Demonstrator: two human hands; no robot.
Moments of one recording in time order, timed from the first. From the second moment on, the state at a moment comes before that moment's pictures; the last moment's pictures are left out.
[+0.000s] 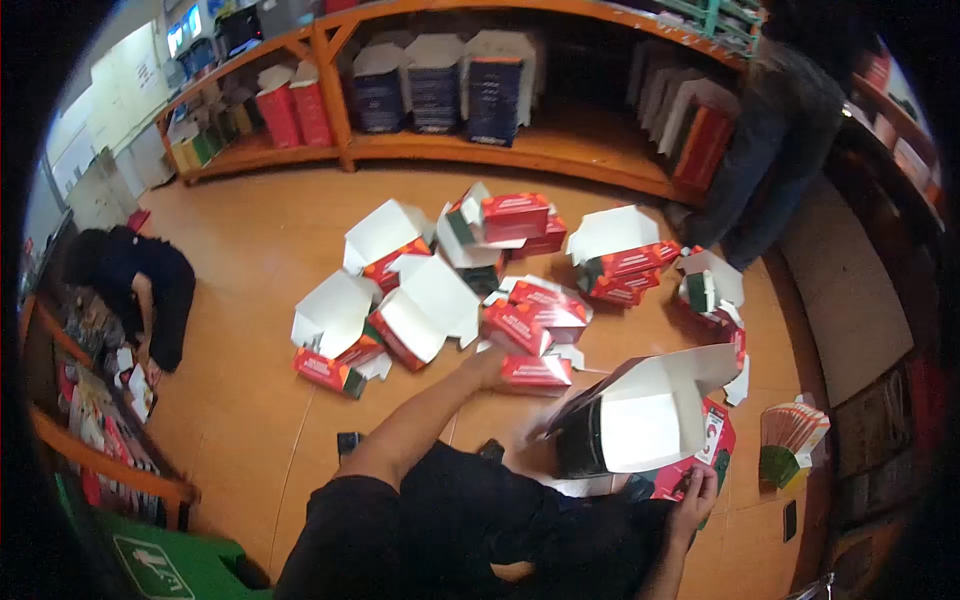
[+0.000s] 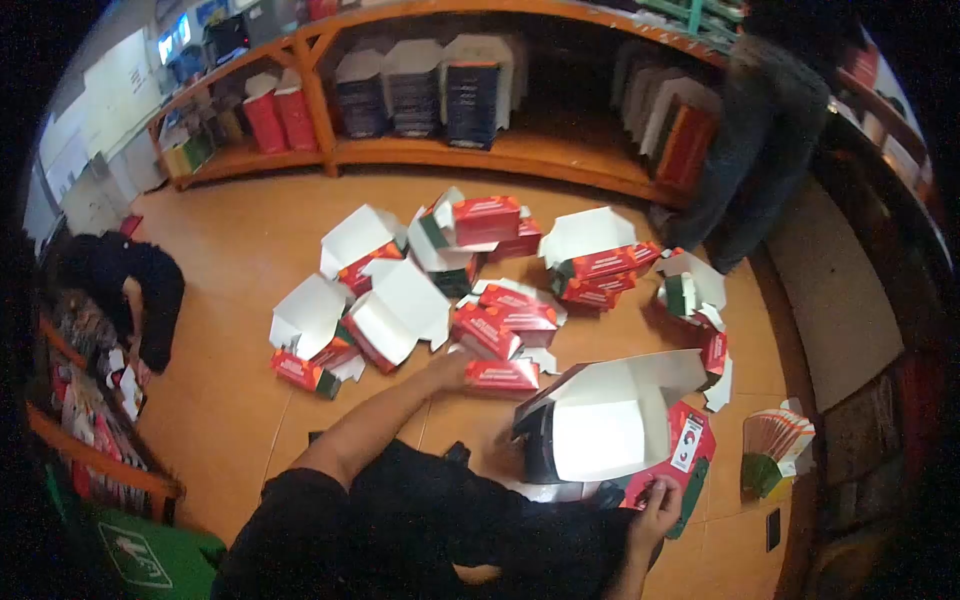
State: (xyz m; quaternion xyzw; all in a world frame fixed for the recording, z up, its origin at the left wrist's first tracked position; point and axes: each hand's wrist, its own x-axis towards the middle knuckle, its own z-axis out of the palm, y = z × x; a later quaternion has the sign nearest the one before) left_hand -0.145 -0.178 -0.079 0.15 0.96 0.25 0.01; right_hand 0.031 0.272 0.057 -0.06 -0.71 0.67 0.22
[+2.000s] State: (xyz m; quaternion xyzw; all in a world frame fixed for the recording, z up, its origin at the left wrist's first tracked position) left_hand -0.006 -0.017 0.106 0.37 0.85 0.25 -0.27; right_hand -0.054 0.157 0.204 0.37 -0.92 0.14 0.04
